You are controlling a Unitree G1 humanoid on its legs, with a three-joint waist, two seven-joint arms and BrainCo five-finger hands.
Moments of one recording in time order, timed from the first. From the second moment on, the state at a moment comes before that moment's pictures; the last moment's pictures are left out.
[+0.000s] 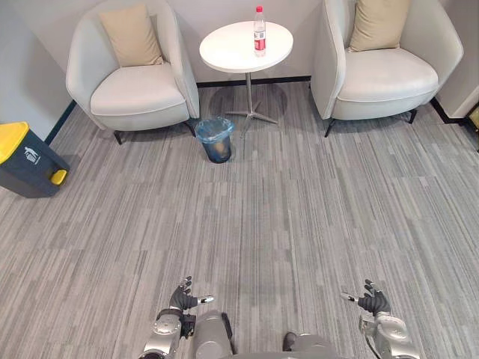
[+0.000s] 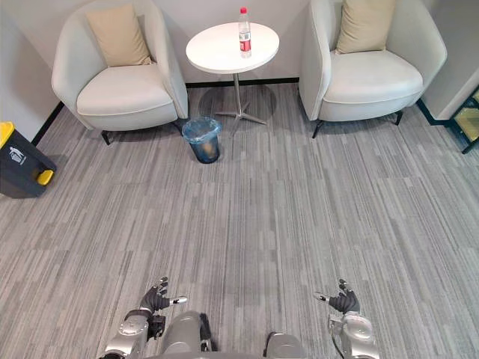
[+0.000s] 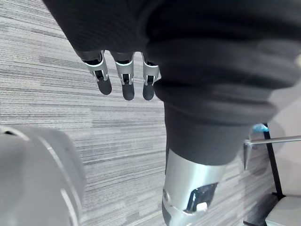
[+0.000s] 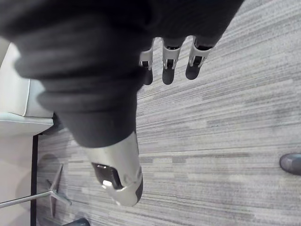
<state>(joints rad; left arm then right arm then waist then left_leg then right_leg) 0.00 0.12 0.01 0.94 0.03 -0.12 0.03 0.04 -0.22 -0.24 0.89 0.07 -0.11 -0.04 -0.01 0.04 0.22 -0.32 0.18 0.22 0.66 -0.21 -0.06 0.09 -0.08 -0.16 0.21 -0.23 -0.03</state>
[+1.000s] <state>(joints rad) -0.02 0.13 0.01 0.99 0.03 -0.12 0.05 0.05 -0.24 -0.18 0.93 0.03 -0.11 -0.04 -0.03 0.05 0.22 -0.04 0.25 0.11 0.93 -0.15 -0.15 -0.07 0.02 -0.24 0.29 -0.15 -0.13</state>
